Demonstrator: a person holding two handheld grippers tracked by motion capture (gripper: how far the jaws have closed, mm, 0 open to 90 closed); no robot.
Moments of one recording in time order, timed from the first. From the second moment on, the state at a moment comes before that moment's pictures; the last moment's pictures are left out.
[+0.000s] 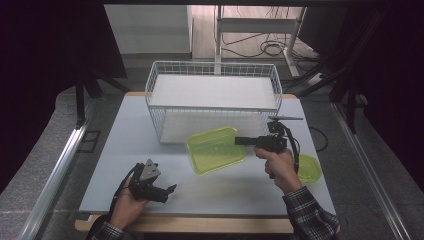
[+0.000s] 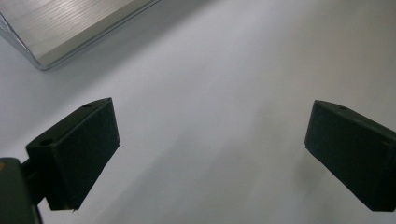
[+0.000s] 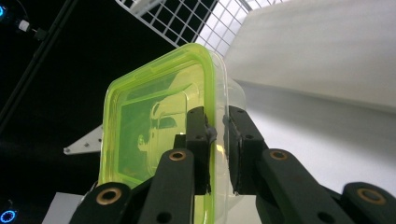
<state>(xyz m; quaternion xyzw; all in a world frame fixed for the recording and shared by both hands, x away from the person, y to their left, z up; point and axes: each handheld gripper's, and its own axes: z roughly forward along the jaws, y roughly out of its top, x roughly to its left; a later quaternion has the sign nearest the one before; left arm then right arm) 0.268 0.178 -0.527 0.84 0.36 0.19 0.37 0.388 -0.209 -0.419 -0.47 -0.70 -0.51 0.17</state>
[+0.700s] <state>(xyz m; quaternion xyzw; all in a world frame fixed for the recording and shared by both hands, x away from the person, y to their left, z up) 0.269 0.178 -0.528 0.84 0.36 0.19 0.37 0.401 -0.210 -0.361 -0.46 -0.69 -0.54 0.16</state>
